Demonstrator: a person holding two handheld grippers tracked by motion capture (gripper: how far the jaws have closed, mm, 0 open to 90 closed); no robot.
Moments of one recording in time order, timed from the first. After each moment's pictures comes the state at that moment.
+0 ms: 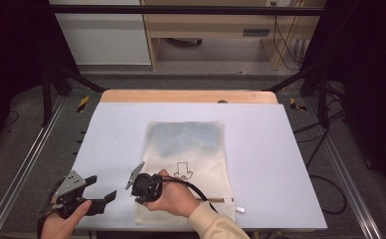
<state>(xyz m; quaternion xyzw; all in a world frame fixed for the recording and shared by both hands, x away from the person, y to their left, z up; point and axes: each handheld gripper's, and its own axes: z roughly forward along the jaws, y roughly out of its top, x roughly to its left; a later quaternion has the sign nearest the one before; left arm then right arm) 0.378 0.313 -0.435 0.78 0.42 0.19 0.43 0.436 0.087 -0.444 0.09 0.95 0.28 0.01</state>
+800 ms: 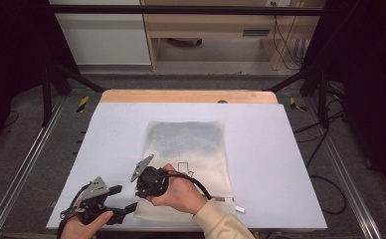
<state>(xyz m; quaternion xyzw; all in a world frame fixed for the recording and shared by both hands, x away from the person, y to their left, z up) 0.372 0.262 -0.447 0.81 0.38 0.11 0.44 0.440 0.069 -0.420 0.10 0.94 0.33 0.01</state>
